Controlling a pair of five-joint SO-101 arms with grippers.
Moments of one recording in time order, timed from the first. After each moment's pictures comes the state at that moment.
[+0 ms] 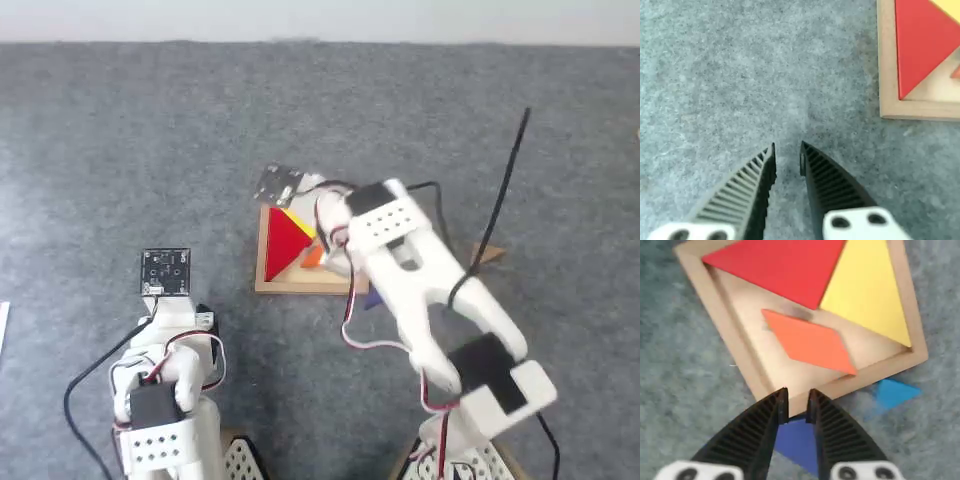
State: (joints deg) left arm -16.1 -103.0 97.1 72.0 -1.5; right arm -32.8 3.9 16.9 63.6 37.6
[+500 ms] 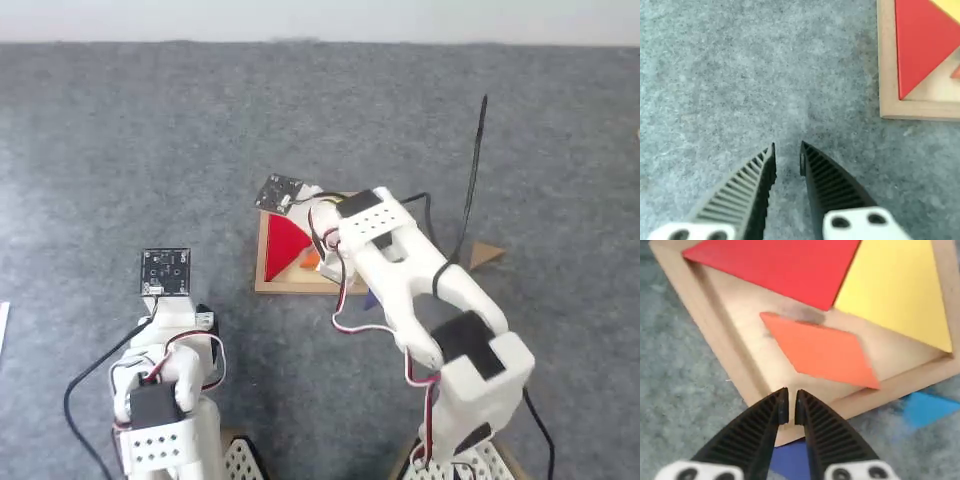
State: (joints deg) left arm -16.1 -103.0 97.1 72.0 -1.5; right arm -32.3 14.1 14.9 60.0 35.8
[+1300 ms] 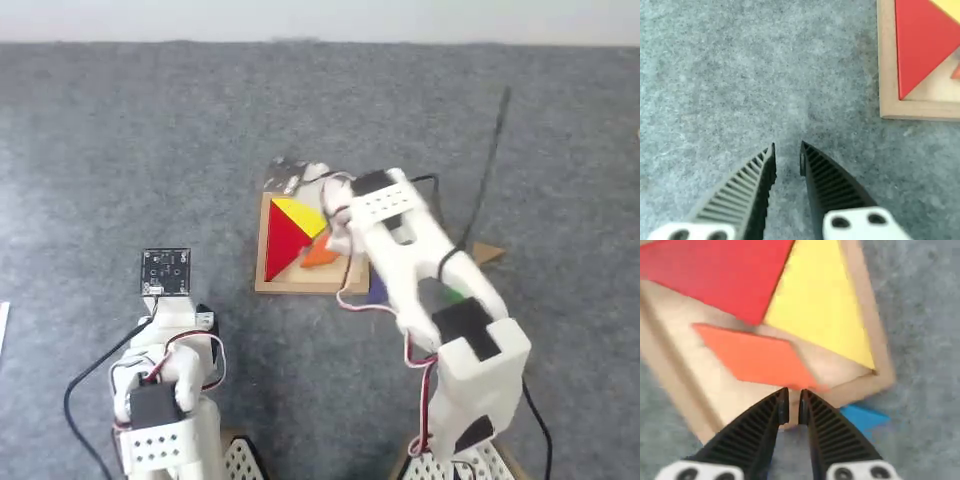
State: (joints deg) left arm -16.1 -103.0 97.1 72.0 -1.5; right arm -29.8 17.8 7.4 58.7 45.5
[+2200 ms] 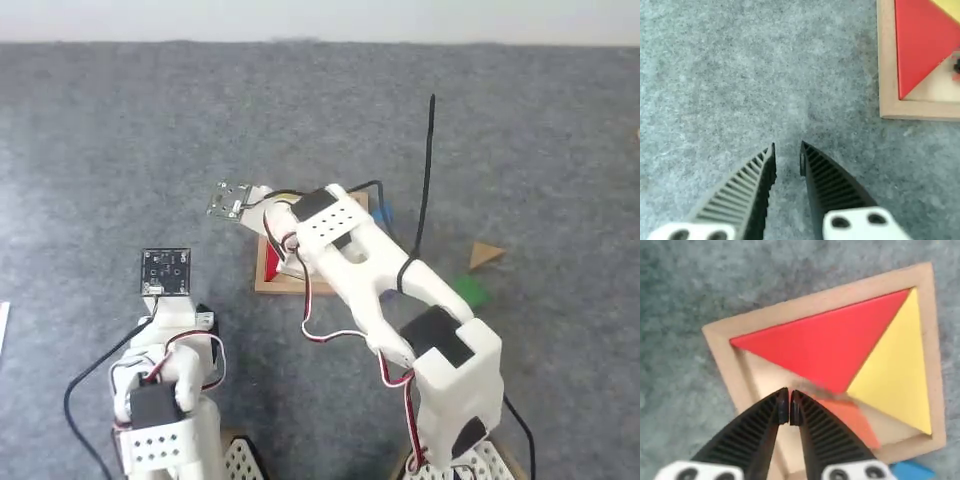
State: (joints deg) left arm -16.1 -103.0 97.1 72.0 -1.5; right arm -40.7 20.4 2.5 61.8 37.5
